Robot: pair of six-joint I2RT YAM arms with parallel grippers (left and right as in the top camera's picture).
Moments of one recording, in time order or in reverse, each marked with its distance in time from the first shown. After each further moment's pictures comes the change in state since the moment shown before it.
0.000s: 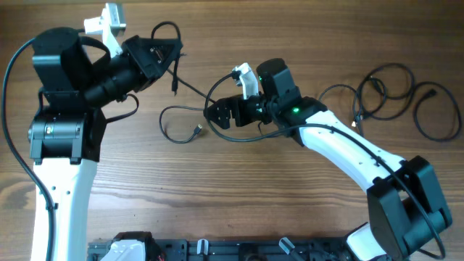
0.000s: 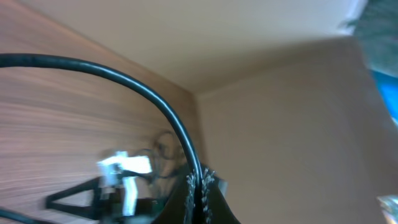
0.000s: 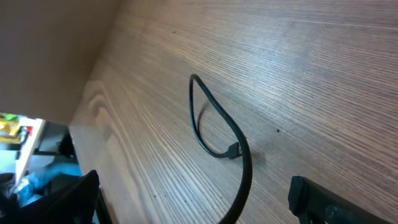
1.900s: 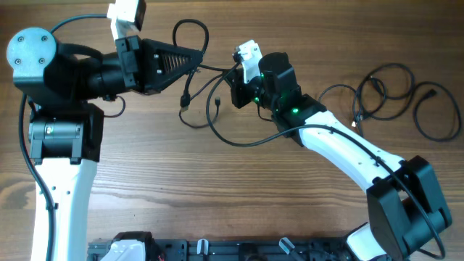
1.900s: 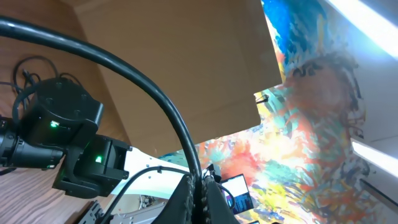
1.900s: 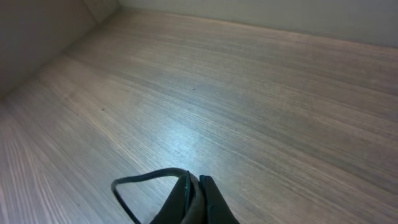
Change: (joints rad) left arm 0.003 0.000 -0.002 0.445 0.542 -0.466; right arm 0.002 0.000 -0.002 0.263 0.359 -0.242
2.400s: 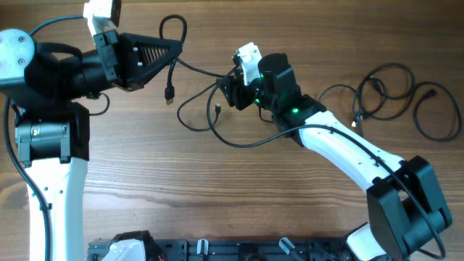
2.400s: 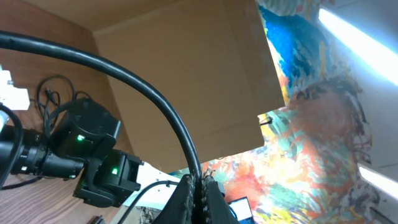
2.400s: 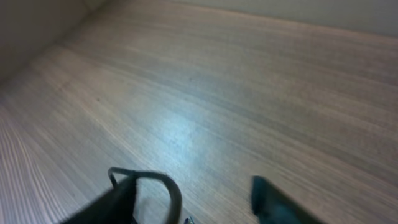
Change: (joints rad) left arm 0.101 0.000 0.000 0.000 -0.003 -0.022; right arm 0.000 0.000 0.000 -0.030 0.006 -0.010
